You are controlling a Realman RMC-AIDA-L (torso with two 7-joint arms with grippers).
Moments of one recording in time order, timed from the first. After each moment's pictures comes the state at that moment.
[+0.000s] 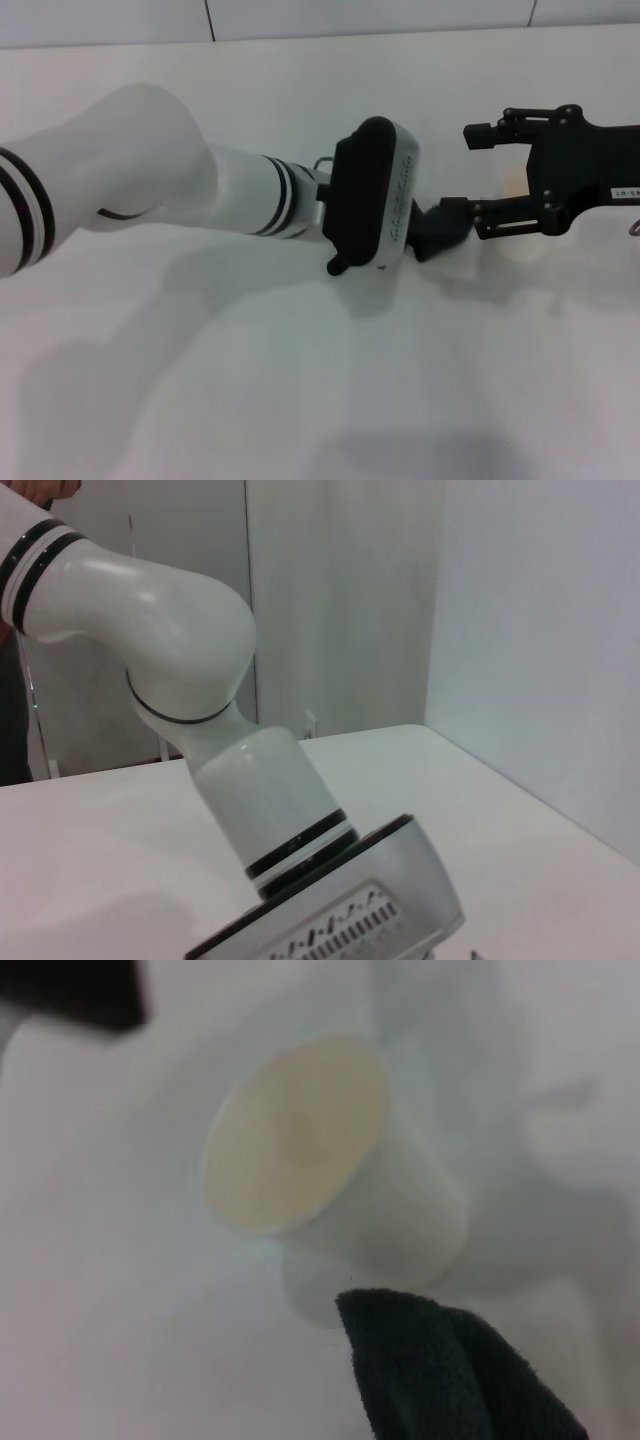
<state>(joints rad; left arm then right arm) -0.97 -2.11 2.22 0.46 1.32 0.49 -0.98 0.21 2.01 -1.28 -1.52 -1.74 -1.41 1.79</state>
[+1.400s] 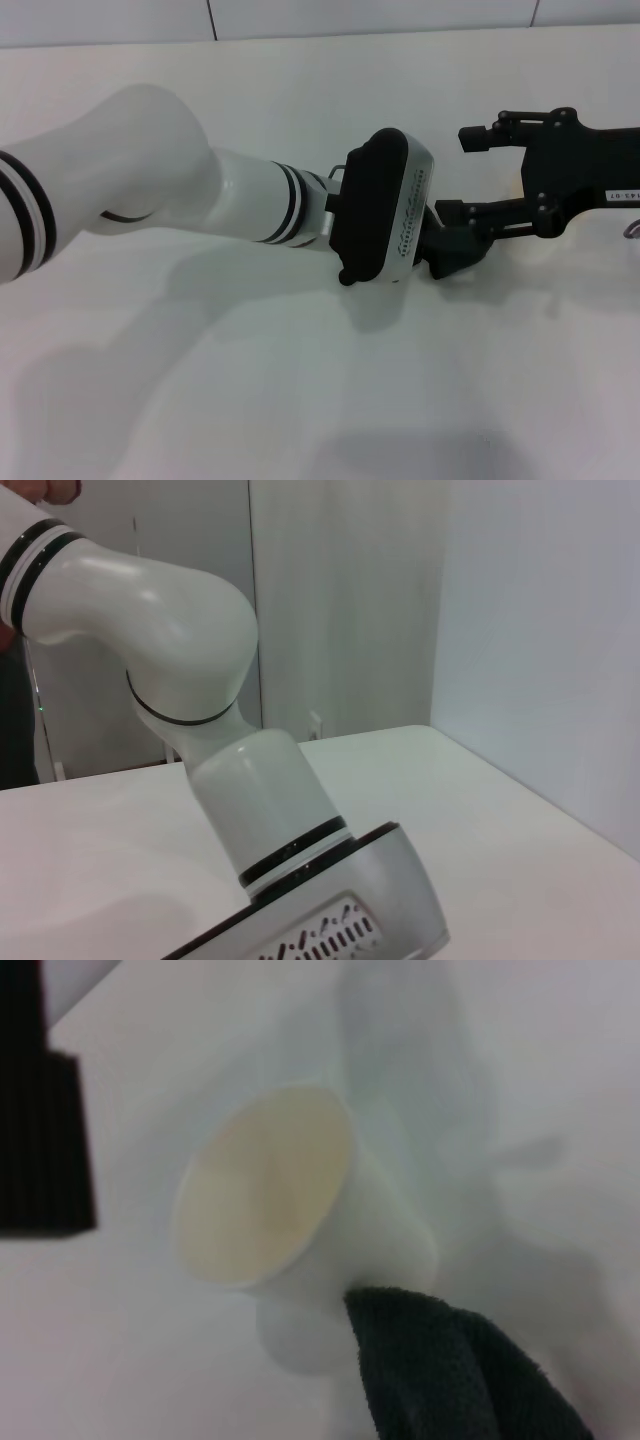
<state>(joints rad) -0.96 -2.11 2.21 0.50 1.32 0.54 -0.94 0.21 2.01 -1.29 -1.52 -1.73 -1.40 1.79</state>
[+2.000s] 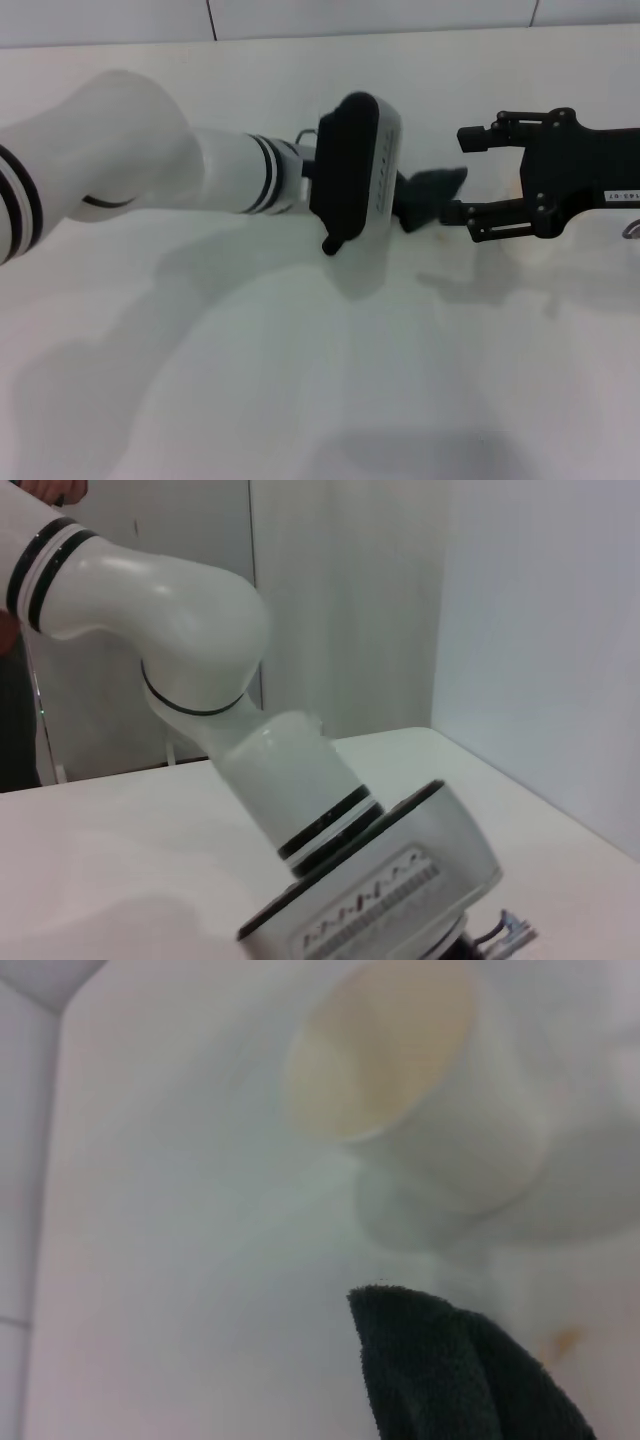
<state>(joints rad) -0.97 -2.10 2.15 0.45 1.32 0.44 -0.92 0.21 2.01 -1.30 -1.51 -1.73 -1.40 1.78</state>
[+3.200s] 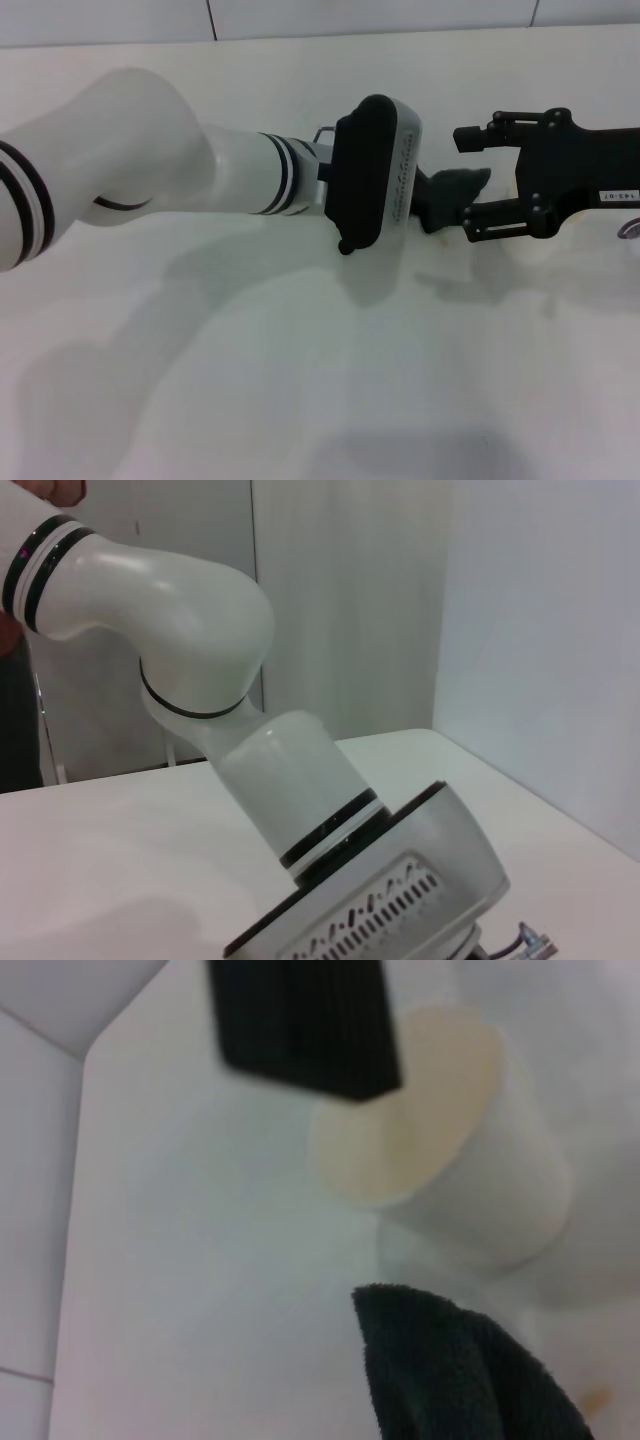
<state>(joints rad) -0.98 -2.11 2.17 0.47 1.25 0.44 -0.84 0.21 2.01 -1.31 -1.51 -1.73 -1.39 1.78</state>
